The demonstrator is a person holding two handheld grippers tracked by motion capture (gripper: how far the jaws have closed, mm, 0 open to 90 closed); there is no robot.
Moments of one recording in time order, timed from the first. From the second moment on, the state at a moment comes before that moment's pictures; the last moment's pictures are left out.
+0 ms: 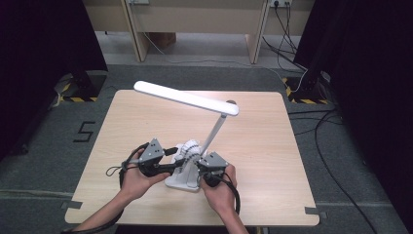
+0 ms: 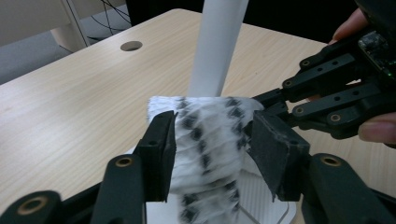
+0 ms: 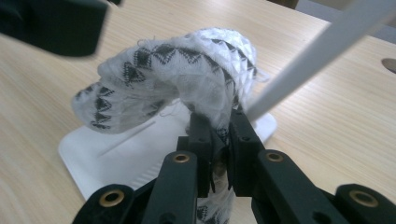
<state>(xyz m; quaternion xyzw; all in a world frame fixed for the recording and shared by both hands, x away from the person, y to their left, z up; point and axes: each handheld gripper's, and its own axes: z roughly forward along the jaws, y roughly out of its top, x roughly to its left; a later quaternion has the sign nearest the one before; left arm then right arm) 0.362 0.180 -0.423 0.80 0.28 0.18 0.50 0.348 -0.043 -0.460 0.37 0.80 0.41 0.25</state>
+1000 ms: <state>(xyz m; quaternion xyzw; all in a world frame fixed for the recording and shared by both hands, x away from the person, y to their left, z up) 0.388 0.184 -0.495 0.84 0.33 0.18 0.40 0.360 -0.123 -0.381 0.44 0.69 0.45 0.36</state>
